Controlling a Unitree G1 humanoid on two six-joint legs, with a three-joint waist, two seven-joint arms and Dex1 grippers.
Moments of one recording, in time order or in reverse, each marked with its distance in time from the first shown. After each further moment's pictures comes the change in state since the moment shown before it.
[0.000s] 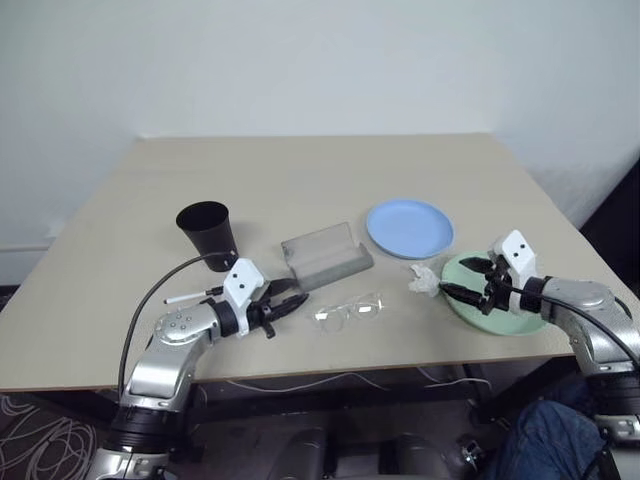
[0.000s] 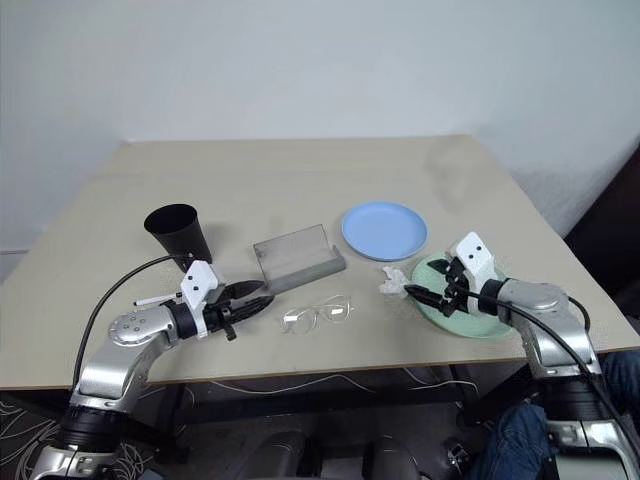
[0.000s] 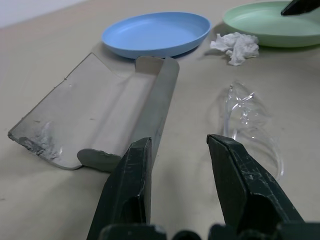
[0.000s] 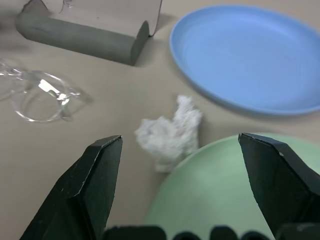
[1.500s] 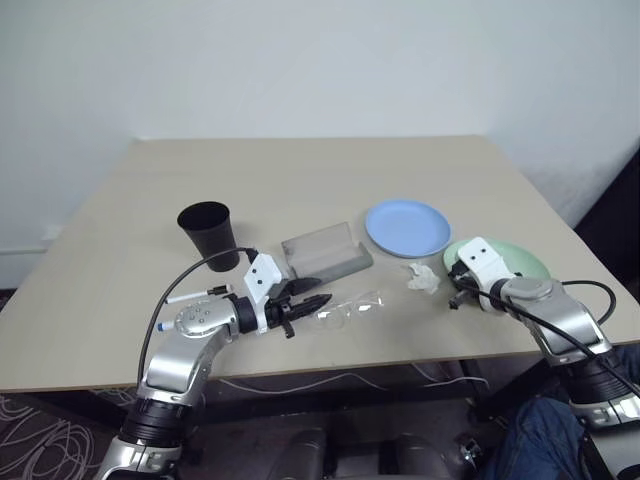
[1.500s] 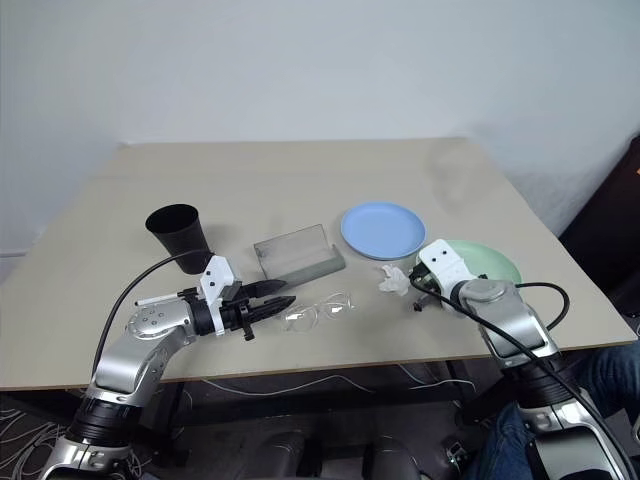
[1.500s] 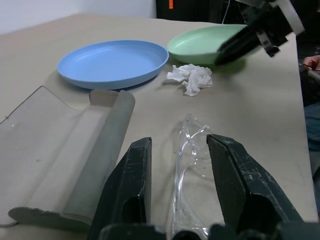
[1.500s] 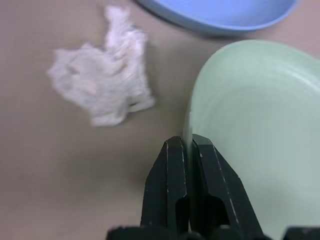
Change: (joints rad) left arm -0.060 -0.040 -0.070 -0.048 -0.047 0.065 0.010; right arm -0.179 0.021 0.262 0.026 -0.246 0.374 -0.392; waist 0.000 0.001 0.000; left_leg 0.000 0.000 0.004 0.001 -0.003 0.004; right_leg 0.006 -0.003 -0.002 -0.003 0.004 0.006
